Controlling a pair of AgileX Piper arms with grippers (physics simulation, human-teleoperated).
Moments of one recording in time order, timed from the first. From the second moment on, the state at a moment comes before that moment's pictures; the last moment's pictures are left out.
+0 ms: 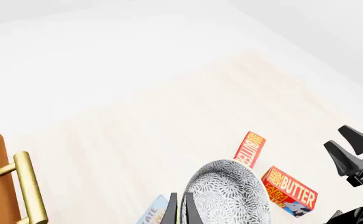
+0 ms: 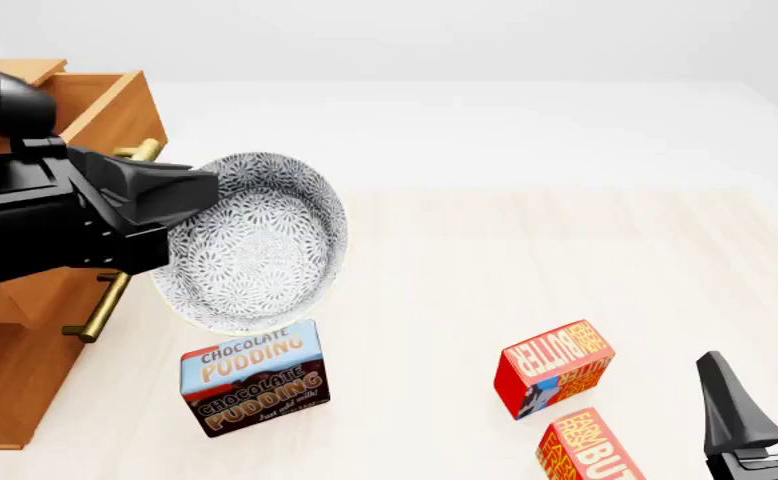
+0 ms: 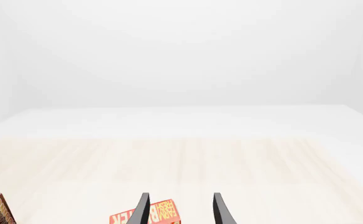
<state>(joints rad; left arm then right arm) -0.64 0.86 -1.03 0.60 -0.11 0.06 0.00 0.00 -0.04 0.04</state>
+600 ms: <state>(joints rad) -0.49 0.81 -1.24 0.76 -0.04 0.06 0.00 0.00 -0.05 0.04</state>
